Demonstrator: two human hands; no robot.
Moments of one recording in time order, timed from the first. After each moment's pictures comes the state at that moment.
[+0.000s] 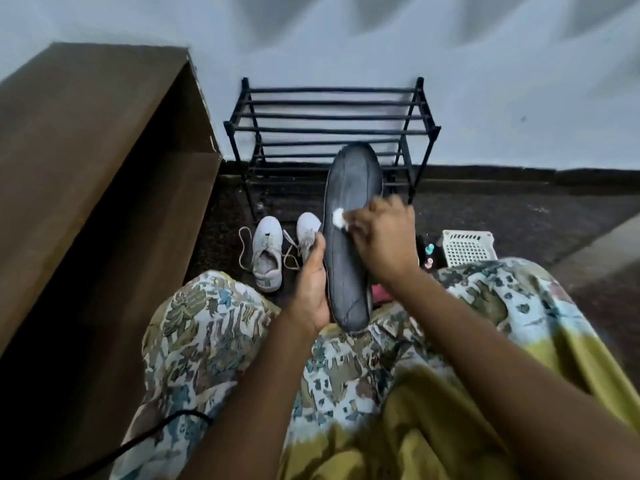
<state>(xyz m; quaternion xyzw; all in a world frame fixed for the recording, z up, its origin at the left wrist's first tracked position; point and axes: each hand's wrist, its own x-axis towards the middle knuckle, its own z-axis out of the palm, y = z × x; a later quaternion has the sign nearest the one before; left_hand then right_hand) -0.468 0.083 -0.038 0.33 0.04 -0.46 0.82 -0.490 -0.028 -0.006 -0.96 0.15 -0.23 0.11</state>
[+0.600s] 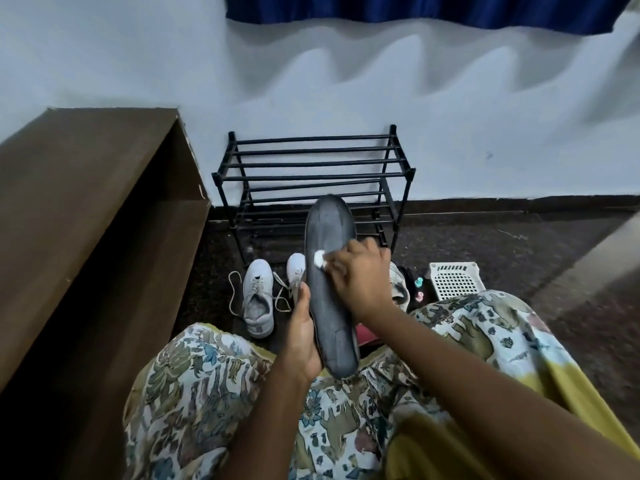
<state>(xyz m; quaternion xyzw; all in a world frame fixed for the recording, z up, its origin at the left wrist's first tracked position) -0.464 0.086 -0.044 0.37 0.05 -0.43 0.82 -0.473 -0.032 -0.026 -0.95 0.17 -0.24 0.14</state>
